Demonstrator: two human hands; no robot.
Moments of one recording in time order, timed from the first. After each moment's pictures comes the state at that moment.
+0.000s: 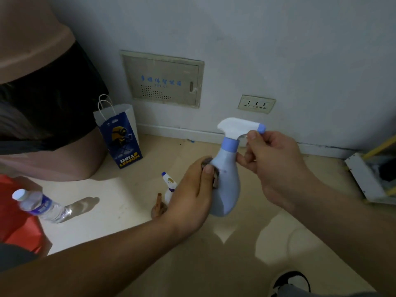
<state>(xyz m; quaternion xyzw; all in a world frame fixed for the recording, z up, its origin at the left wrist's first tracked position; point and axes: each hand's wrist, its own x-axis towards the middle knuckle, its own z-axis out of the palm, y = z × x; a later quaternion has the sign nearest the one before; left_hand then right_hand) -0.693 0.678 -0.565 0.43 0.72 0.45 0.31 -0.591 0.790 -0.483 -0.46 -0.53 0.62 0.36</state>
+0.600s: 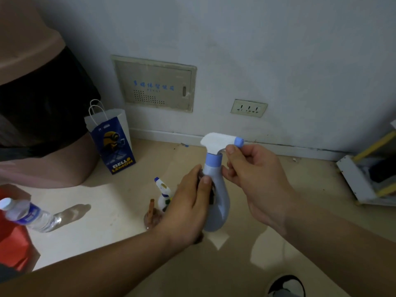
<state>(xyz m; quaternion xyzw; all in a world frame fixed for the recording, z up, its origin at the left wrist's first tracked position) -0.686 0.678 -0.561 0.45 0.70 0.46 0.32 -0.585 0.783 -0.503 -0.45 -0.56 0.60 0.34</state>
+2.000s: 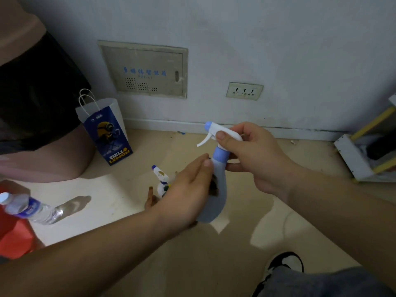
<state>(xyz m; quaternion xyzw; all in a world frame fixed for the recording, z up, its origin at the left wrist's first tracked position) -0.680 0.679 -0.552 0.36 0.71 0.44 0.42 -0.574 0.801 -0.511 -0.44 -0.60 0.62 0.26</state>
